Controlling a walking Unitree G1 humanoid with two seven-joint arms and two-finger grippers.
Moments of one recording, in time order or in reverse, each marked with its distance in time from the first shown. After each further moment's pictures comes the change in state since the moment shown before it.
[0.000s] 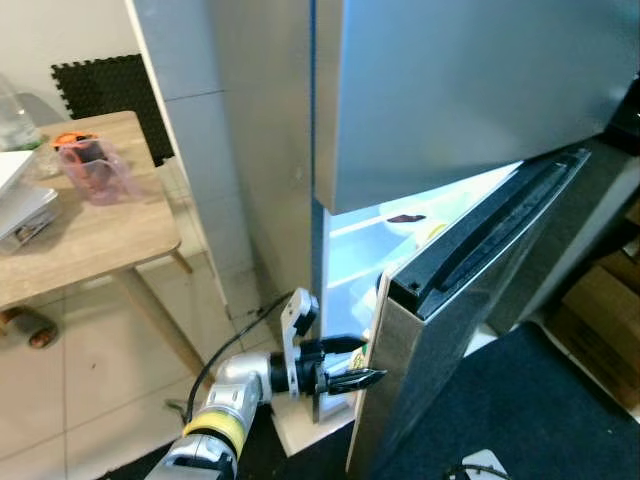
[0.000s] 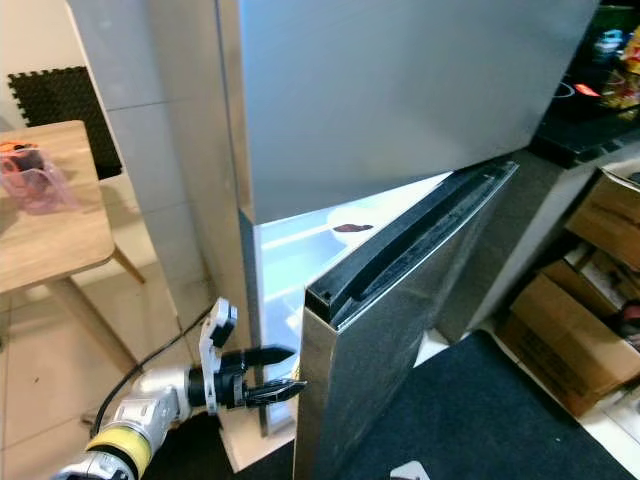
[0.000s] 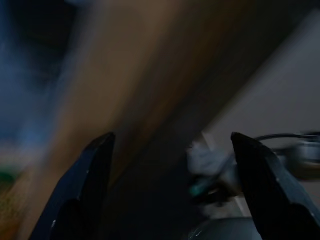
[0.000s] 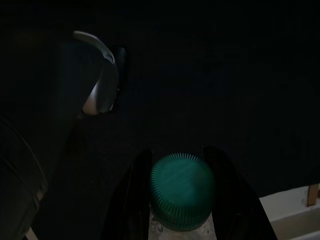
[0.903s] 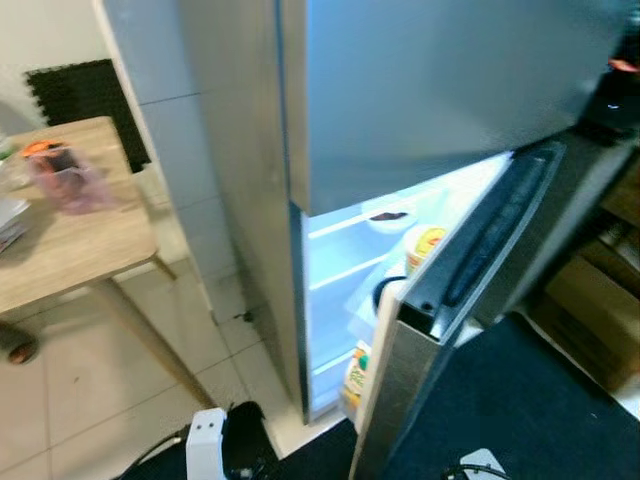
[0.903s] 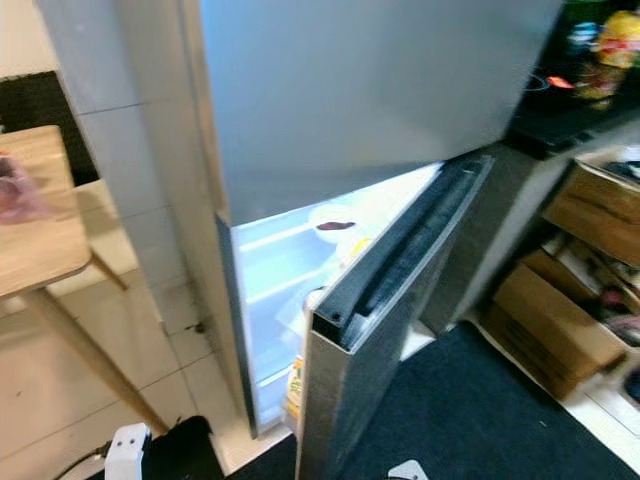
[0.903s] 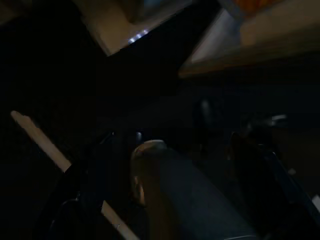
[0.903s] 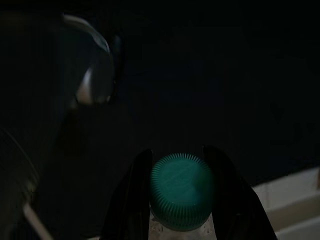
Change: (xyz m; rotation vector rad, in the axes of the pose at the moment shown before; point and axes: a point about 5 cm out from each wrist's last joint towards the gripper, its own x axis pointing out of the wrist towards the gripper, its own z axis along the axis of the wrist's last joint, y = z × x) left arm -0.103 -0.007 -0.146 -0.423 0.300 1.038; right arm 0.000 0.000 0.000 -0.024 0.015 0.012
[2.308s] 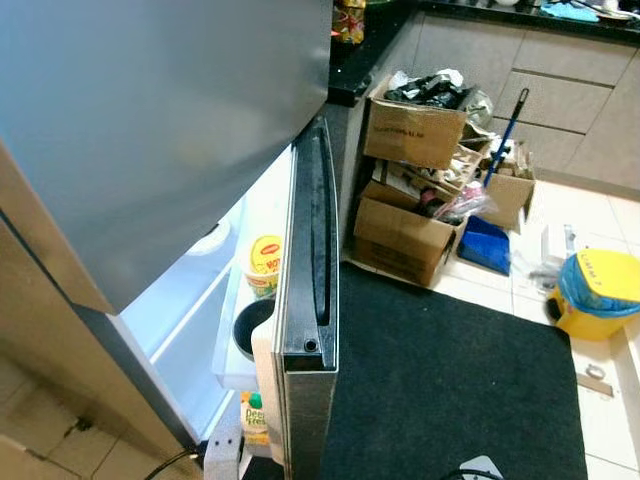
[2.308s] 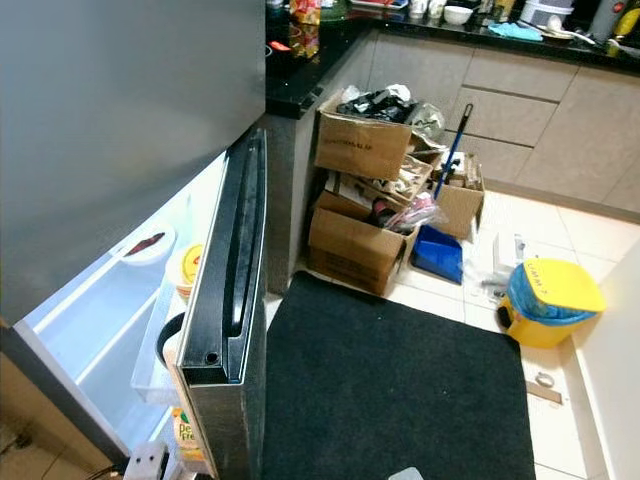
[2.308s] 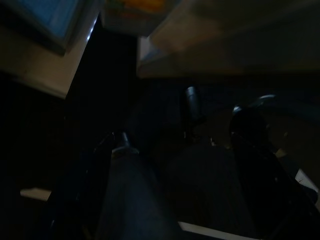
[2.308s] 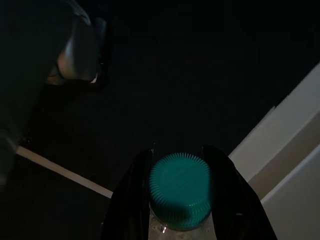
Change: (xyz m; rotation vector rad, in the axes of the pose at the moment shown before) left arm 0.003 -0.010 -0.017 0.026 0.064 0.056; right arm 0.000 0.007 -0.002 0.028 0.001 0.029
